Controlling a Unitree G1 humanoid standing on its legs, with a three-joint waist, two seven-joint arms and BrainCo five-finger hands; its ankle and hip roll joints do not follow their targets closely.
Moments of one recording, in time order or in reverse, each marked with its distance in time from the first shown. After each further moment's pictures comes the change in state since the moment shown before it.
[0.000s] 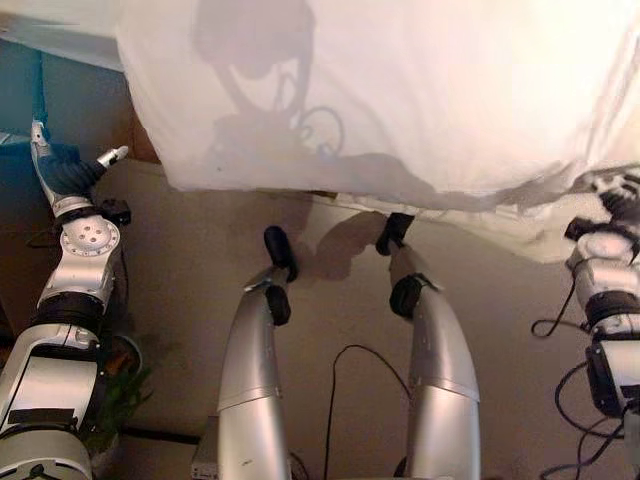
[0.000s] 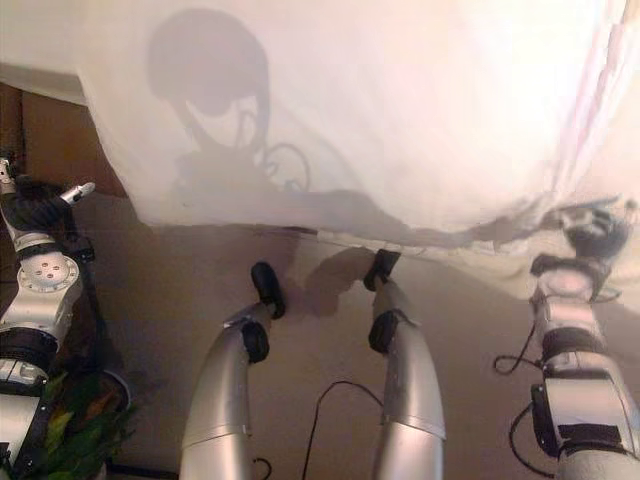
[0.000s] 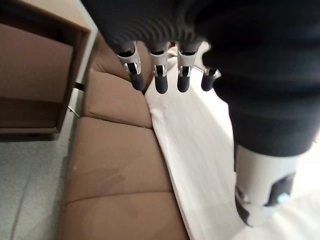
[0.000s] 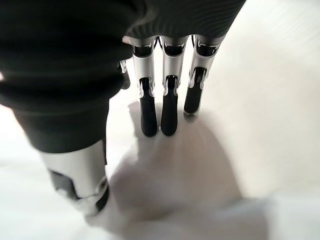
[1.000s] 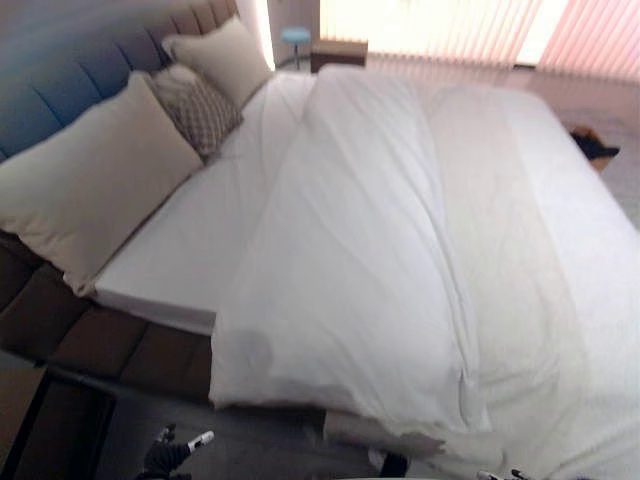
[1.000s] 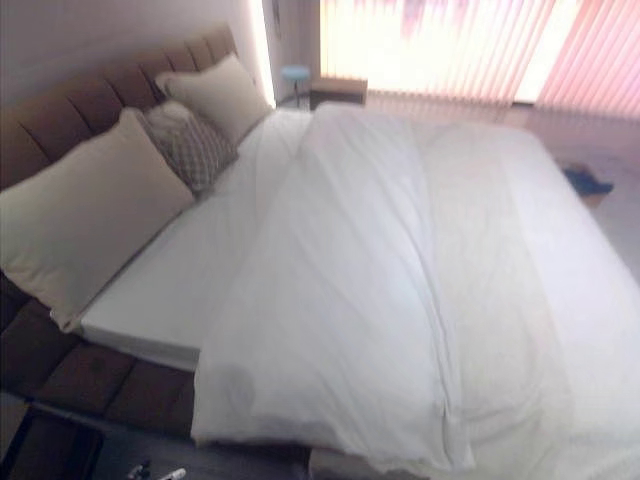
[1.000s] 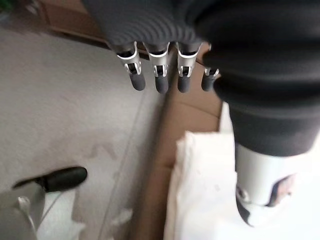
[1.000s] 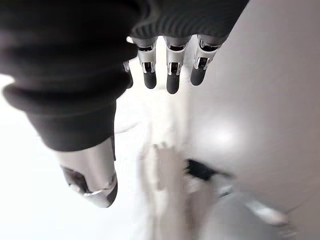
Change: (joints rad) left arm 0.756 -0.542 0.132 0.408 0.192 0.085 -0.481; right arm 0.721 0.382 0.053 0.182 -0.076 0.131 0.562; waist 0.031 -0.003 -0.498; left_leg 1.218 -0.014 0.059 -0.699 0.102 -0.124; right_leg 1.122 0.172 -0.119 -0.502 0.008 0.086
